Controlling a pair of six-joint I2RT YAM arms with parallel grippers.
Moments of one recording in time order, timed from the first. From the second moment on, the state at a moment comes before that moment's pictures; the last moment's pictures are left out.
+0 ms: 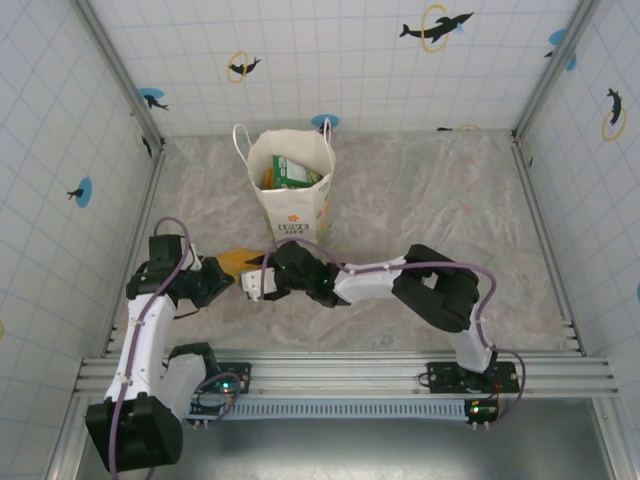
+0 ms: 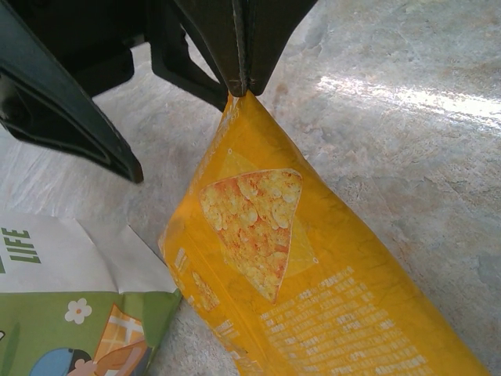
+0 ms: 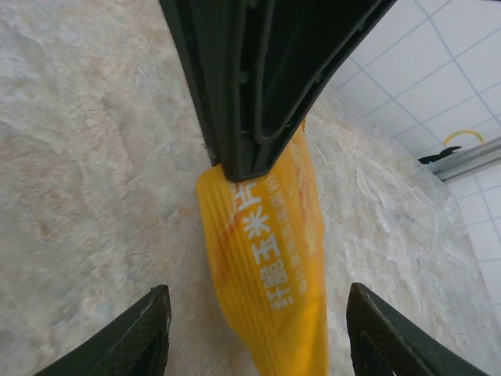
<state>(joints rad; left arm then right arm) 0.12 0.86 0.63 -0.90 0.55 -0.58 1.15 2.03 1.17 0.43 -0.11 -0.85</state>
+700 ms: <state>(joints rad) 0.11 0.88 0.67 -0.88 0.54 -0.58 1.13 2.20 1.33 0.44 -0.04 -0.90</state>
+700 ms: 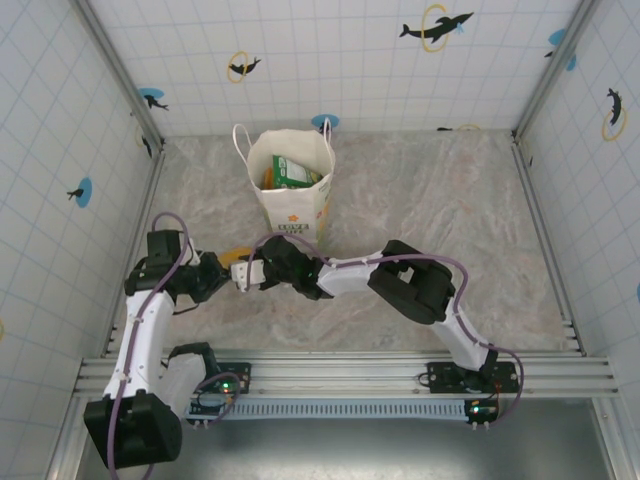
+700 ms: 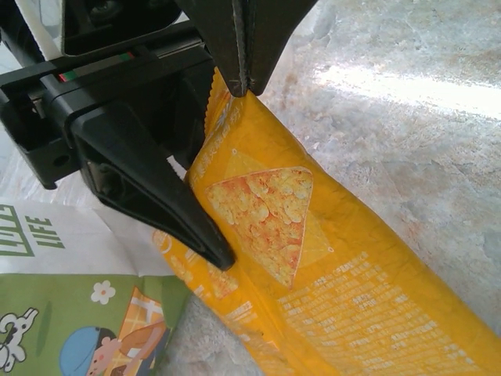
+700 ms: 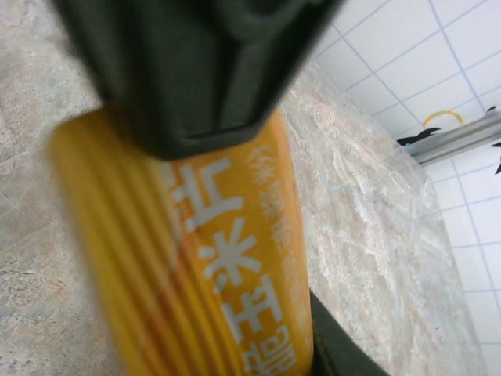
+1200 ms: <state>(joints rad) 0.11 0.86 0.71 -0.84 0.43 -0.63 1.14 2.09 1.15 0.52 -0.07 -0.86</state>
